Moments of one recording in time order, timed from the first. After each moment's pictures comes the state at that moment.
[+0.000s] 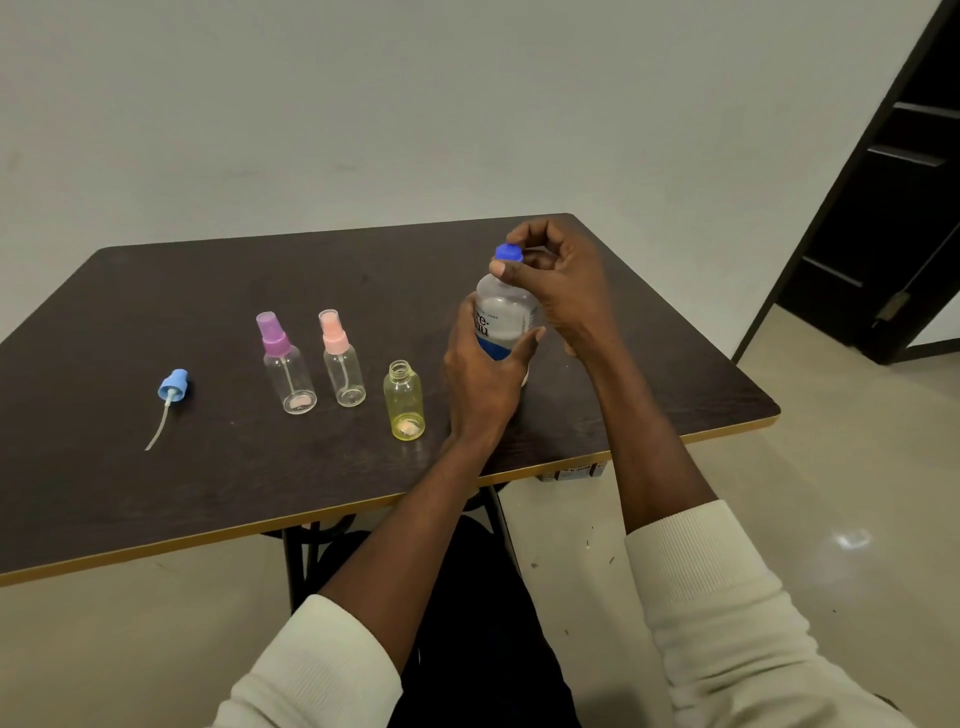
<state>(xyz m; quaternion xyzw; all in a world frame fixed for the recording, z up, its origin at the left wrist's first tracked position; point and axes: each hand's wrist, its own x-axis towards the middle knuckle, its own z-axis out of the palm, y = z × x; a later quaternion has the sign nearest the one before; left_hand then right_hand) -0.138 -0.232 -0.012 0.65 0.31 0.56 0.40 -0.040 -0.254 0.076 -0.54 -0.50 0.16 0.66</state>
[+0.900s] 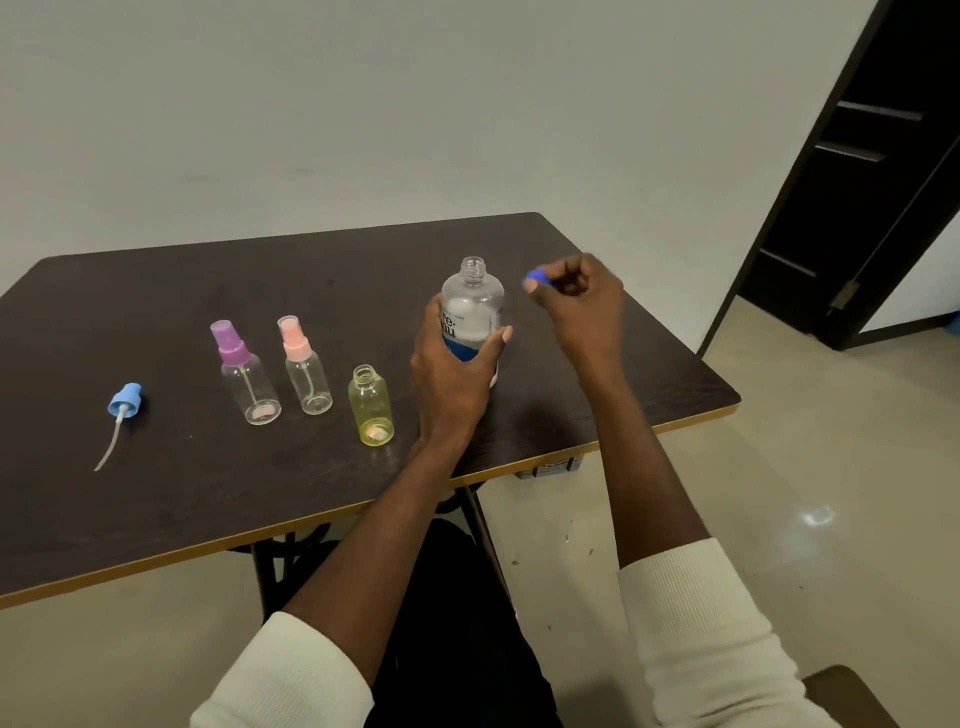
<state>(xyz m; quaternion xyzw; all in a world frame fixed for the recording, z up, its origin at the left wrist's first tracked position) -0.139 -0.234 -0.012 0.66 0.32 0.56 0.39 -0.013 -0.286 0.045 -0.64 -0.36 0.04 0.68</state>
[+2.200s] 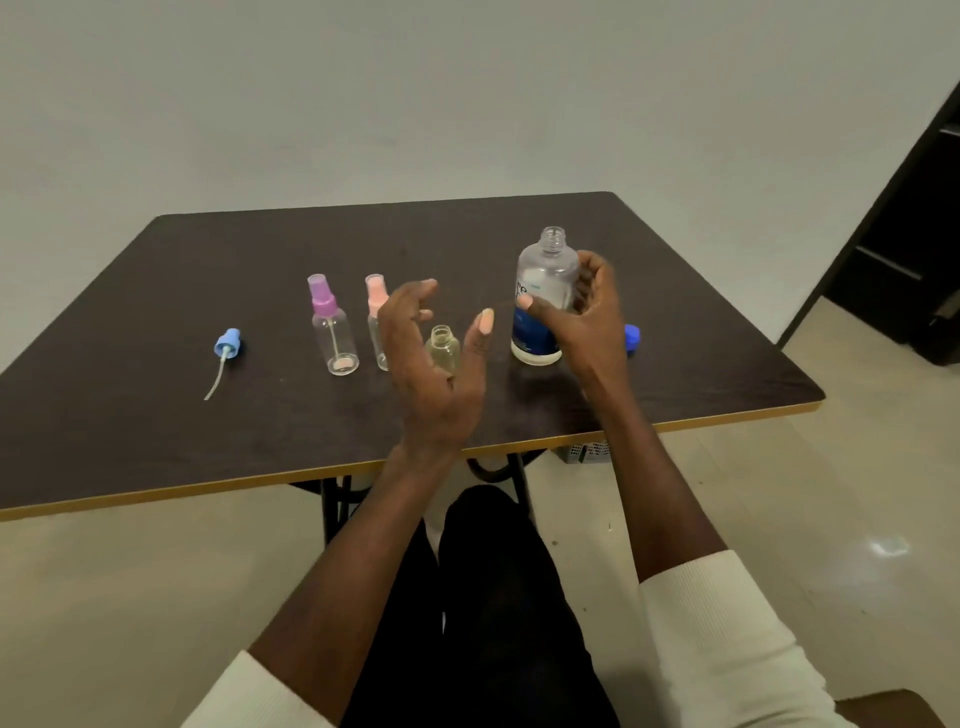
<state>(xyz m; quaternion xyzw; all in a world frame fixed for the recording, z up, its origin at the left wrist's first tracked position) -0.233 -0.252 -0.004 0.65 0.27 0.68 0.22 -0.071 -0.274 0.010 -0.61 -0.42 0.15 0.66</state>
